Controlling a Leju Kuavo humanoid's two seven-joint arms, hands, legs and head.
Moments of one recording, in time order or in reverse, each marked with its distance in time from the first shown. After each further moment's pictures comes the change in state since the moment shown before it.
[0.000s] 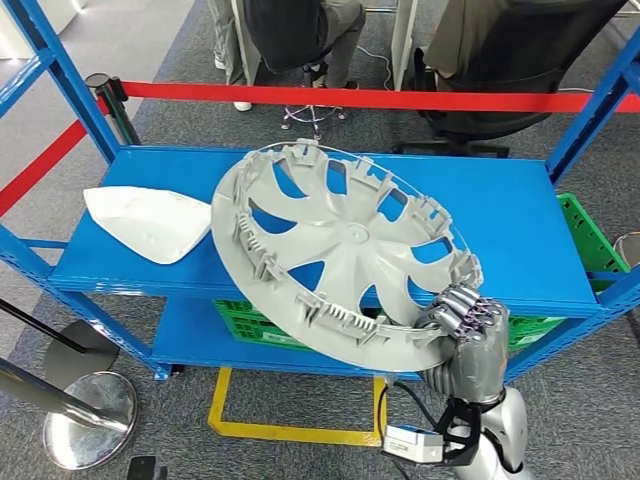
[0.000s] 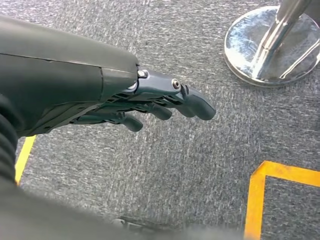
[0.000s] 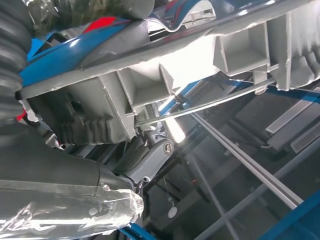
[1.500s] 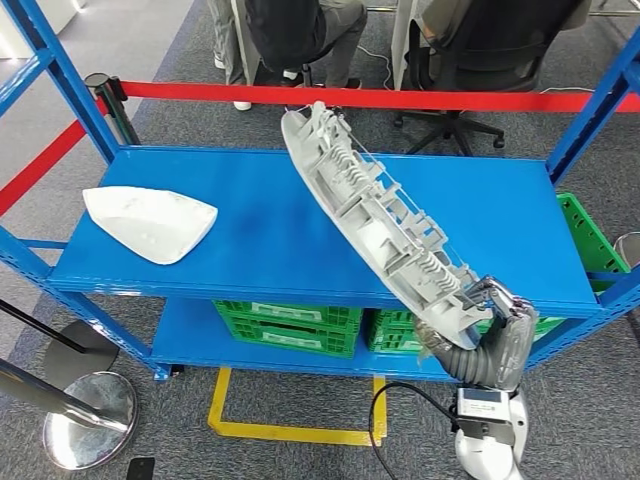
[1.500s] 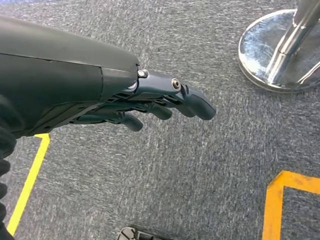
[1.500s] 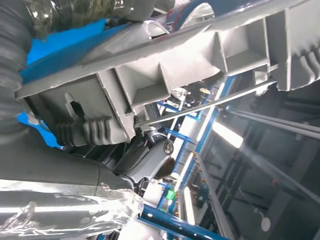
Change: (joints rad) left arm 0.001 -0.002 -0.005 0.000 0.004 0.045 0.052; right arm 0.017 0.048 -0.046 0.006 -0.402 0.048 0.017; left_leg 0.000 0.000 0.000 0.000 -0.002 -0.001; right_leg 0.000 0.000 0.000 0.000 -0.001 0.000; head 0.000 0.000
